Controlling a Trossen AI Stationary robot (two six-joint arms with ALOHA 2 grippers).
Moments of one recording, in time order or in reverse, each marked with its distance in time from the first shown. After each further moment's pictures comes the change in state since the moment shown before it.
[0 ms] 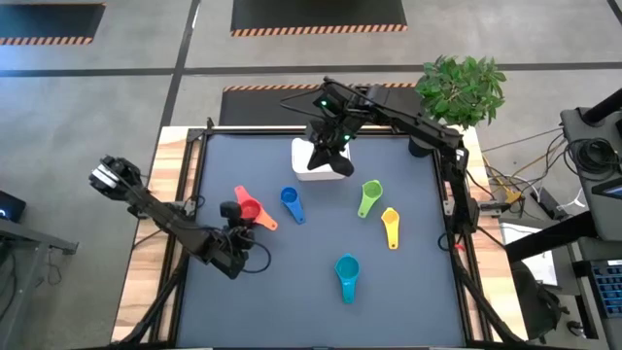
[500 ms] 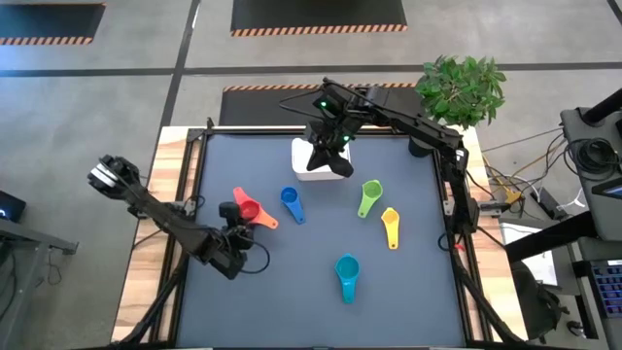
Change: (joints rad) left arm -0.006 -0.039 0.021 -0.053 0.040 -0.040; right arm 0.006 0.000 0.000 0.009 0.000 0.012
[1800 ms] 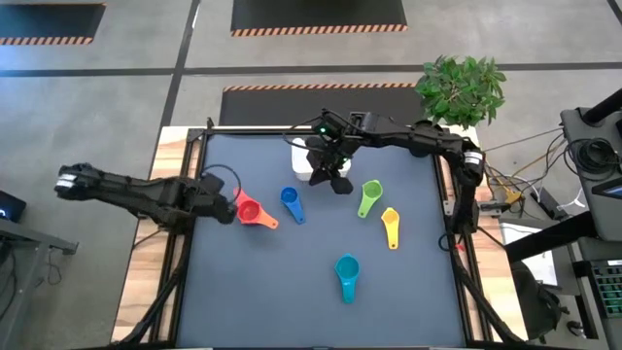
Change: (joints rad) left arm 0.497 -0.518 0.043 -0.485 0.405 -0.678; right arm 0.033 -0.145 -0.529 0.366 0.090 -0.174
